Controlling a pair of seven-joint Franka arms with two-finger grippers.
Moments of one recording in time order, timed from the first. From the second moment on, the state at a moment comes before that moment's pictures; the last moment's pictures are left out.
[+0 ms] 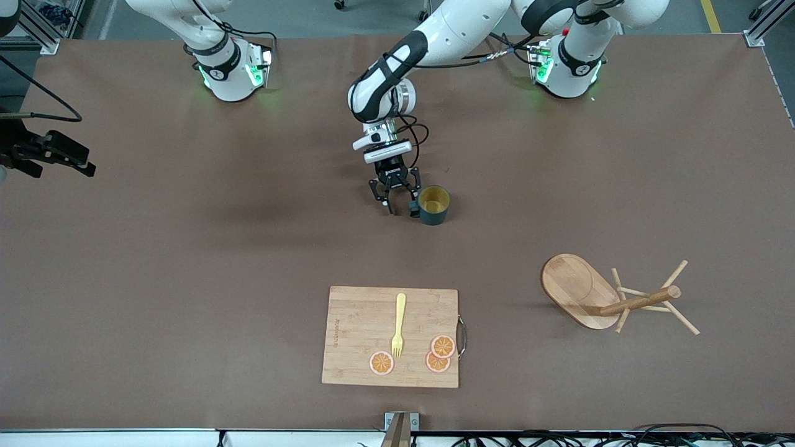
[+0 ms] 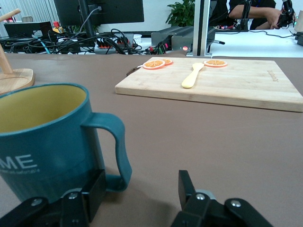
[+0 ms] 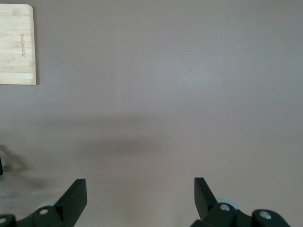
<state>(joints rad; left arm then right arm) -0.99 0.90 -0.26 -1.67 1.56 1.80 -2.48 0.02 -0.04 -0.09 -1.65 0.02 1.62 -0.07</state>
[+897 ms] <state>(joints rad) -0.99 0.93 -0.23 -1.66 1.59 1.80 -2.47 0.02 -0.04 -0.09 -1.65 0.02 1.62 -0.07</state>
